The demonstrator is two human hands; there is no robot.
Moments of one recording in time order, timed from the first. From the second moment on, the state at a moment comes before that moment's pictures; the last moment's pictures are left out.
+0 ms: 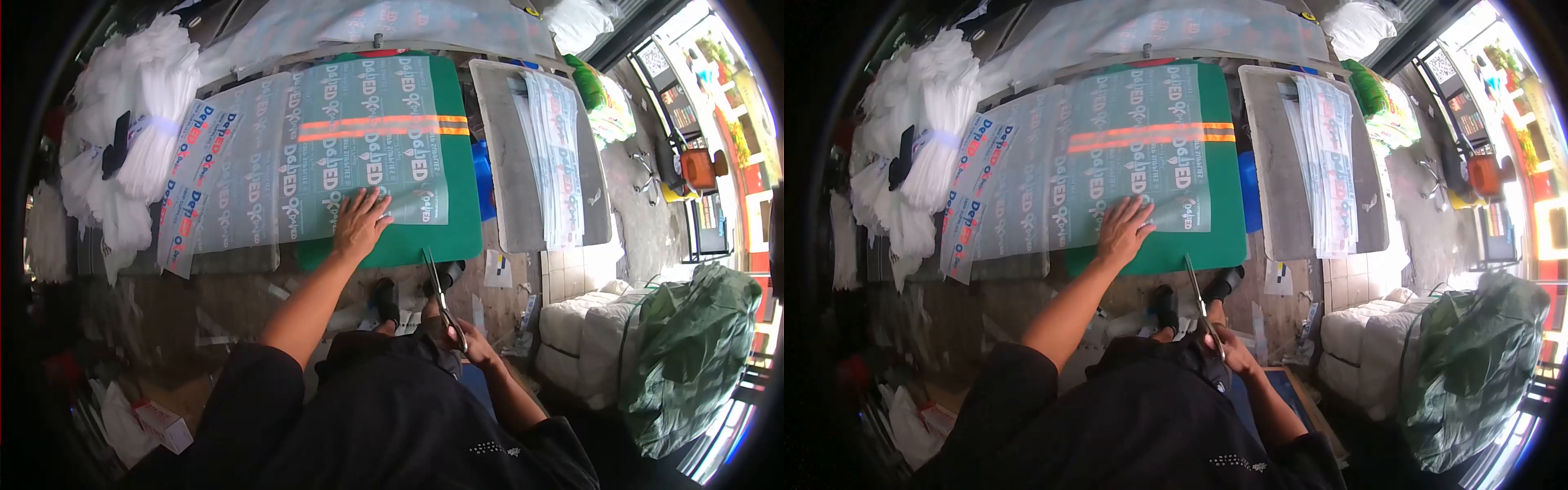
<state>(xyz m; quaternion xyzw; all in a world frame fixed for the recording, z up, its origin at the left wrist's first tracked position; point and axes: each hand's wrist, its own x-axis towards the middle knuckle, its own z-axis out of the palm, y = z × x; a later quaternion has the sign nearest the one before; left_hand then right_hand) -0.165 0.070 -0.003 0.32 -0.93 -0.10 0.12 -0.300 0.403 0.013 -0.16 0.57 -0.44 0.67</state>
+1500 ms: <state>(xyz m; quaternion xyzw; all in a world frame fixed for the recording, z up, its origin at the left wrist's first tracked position) -0.139 0.115 -0.008 0.20 -0.93 -0.21 0.22 -0.253 0.233 0.040 -0.09 0.64 -0.51 0.57</state>
